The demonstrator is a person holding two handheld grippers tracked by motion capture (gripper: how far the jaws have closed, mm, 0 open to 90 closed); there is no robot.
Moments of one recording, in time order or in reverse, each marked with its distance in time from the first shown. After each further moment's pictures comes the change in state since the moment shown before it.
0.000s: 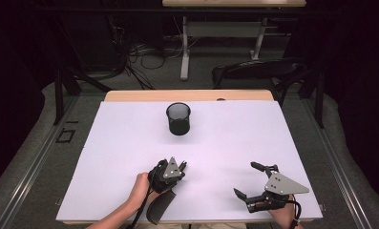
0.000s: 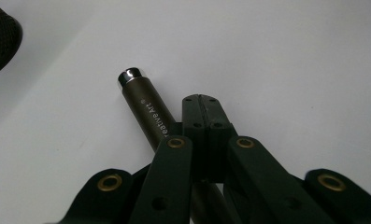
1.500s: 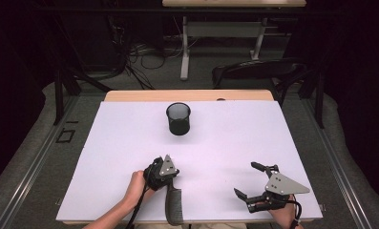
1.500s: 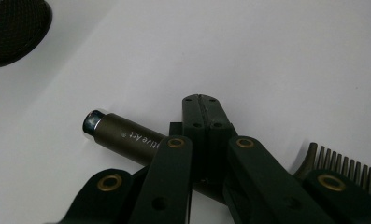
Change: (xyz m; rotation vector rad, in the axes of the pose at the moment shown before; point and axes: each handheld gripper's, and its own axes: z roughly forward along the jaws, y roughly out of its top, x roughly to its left) left arm 0.013 -0.009 -0.003 0.031 0.054 -0.010; right arm 0.000 0.000 -0.001 -0.003 0.000 0.001
